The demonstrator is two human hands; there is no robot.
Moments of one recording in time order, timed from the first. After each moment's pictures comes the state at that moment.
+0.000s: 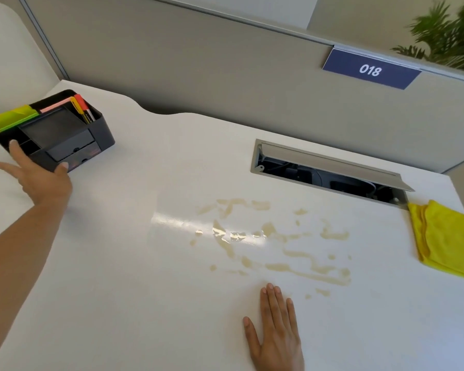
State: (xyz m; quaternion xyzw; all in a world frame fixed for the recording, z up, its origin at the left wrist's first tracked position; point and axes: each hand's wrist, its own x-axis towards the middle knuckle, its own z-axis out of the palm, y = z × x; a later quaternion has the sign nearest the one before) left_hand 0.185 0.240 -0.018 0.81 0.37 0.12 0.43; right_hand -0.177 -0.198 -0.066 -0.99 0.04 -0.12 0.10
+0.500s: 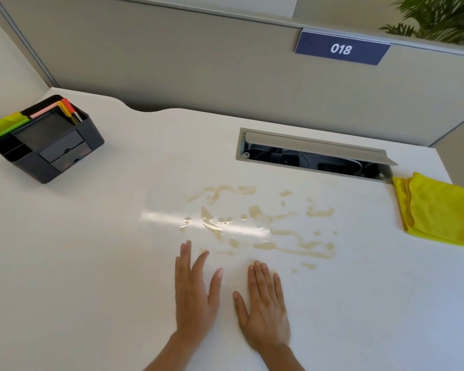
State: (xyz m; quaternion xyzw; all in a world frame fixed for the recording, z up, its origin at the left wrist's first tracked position) left_hand -0.119 -0.049 -0.028 0.90 -0.07 0.12 0.41; right_hand -0.178 -0.195 -0.056 -0.99 0.05 -0.05 0.12
